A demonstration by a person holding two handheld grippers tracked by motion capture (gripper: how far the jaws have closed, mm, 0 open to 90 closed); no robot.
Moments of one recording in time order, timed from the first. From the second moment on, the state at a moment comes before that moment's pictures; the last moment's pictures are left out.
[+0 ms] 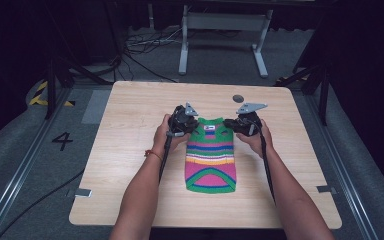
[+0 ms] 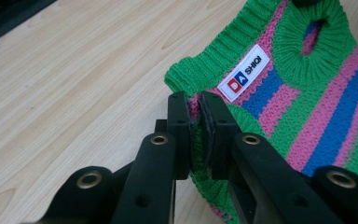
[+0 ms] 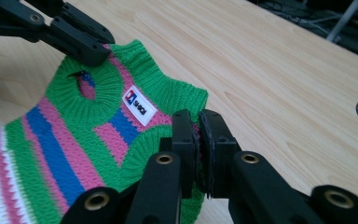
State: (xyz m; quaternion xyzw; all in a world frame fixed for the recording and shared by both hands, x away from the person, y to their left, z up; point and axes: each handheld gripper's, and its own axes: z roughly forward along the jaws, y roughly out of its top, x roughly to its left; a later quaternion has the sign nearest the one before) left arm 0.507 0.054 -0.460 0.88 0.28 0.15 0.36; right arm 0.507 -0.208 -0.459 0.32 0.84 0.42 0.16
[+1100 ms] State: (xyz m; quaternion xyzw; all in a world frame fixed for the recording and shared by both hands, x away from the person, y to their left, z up) left arm 0.438 0.071 -0.431 0.89 0.16 0.18 0.38; right arm 0.446 -0.221 -0.431 0.21 0.85 0.46 0.16
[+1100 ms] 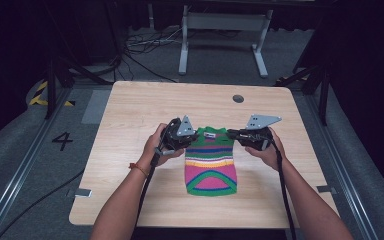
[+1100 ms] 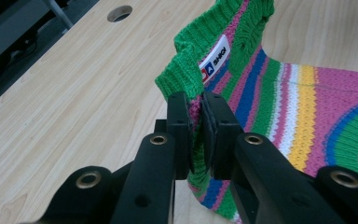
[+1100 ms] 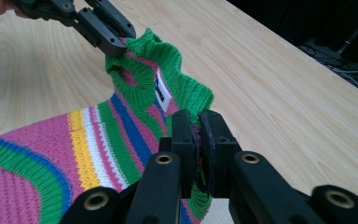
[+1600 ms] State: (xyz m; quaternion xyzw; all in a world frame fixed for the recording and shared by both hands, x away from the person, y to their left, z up) left arm 0.411 0.076 -0.429 0.90 0.13 0.18 0.38; right arm 0.421 -0.223 -0.426 0.17 0.87 0.45 0.14
